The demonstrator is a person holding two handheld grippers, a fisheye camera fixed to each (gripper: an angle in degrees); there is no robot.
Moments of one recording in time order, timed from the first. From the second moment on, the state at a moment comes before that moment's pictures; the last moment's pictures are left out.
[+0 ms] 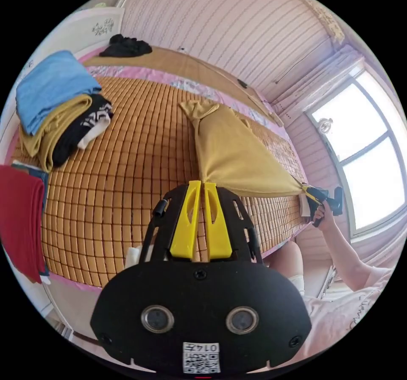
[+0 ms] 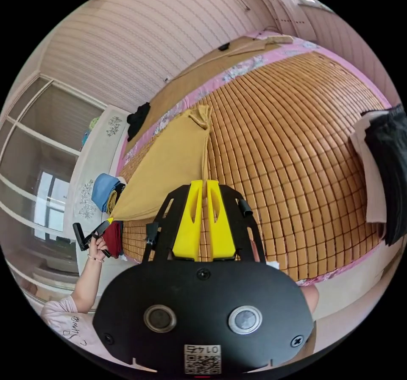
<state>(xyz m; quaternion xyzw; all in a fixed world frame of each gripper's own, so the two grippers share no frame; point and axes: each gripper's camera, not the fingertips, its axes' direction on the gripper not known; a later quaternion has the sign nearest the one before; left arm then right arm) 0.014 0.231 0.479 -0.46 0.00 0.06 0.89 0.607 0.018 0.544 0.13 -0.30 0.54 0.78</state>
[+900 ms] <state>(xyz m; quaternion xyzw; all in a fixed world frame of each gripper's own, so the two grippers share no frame) -0.001 0.359 0.526 -0.66 -0.04 0.09 0.75 0.520 0.088 0.637 -0.08 -0.33 0.44 0.83</state>
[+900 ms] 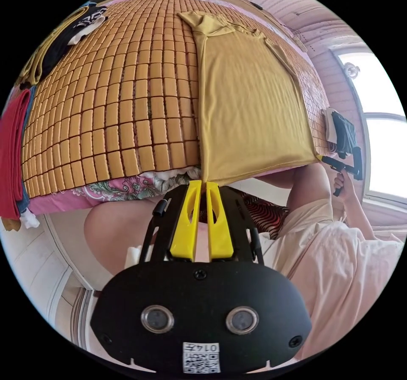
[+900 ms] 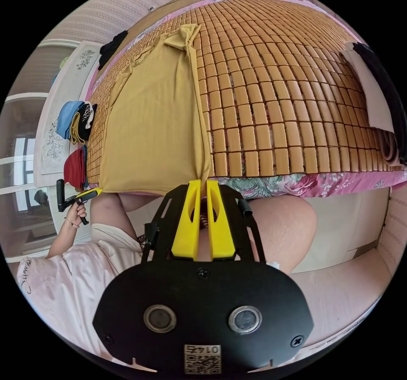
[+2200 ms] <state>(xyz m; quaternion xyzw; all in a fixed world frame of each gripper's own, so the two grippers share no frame) 0.235 0.412 0.820 -0.55 0.19 0.33 0.75 0.714 -0.004 0.713 0.17 -0.14 0.43 0.88</state>
